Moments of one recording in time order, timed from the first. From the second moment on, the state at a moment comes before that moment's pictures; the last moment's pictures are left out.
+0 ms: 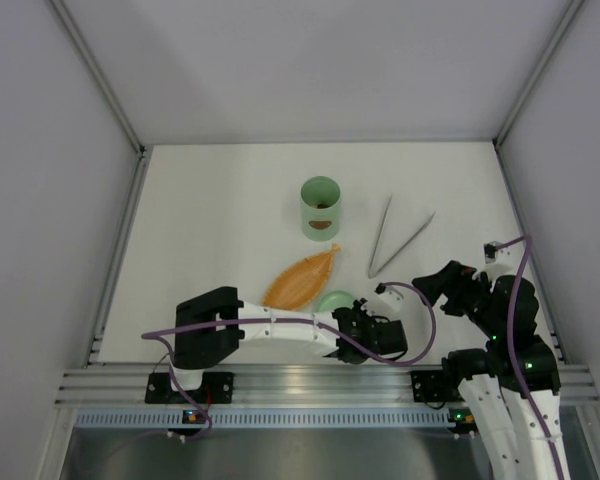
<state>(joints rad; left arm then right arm) -1.47 1.91 1.34 -0.65 -0.67 -0.63 0.10 0.26 0.64 -0.80 -0.25 0.52</state>
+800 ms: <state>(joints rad) -1.45 1.68 1.39 -0.67 -0.53 -0.57 0.10 0.26 0.67 -0.82 -0.23 0.52</state>
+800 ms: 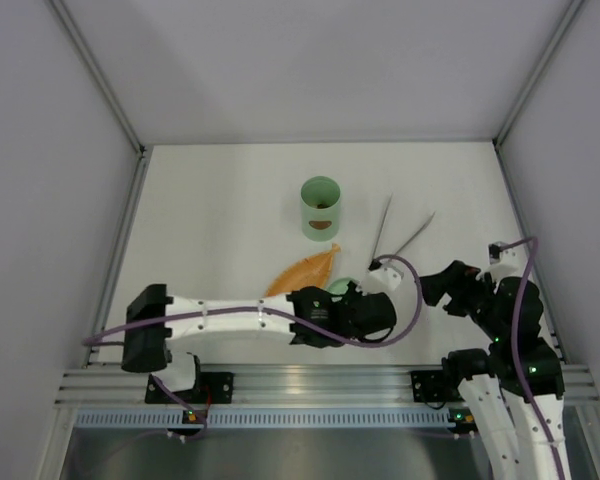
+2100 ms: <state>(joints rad) -0.38 1.99 1.09 1.23 0.68 -1.79 0.10 0.41 0.73 -0.71 -0.26 0.52</state>
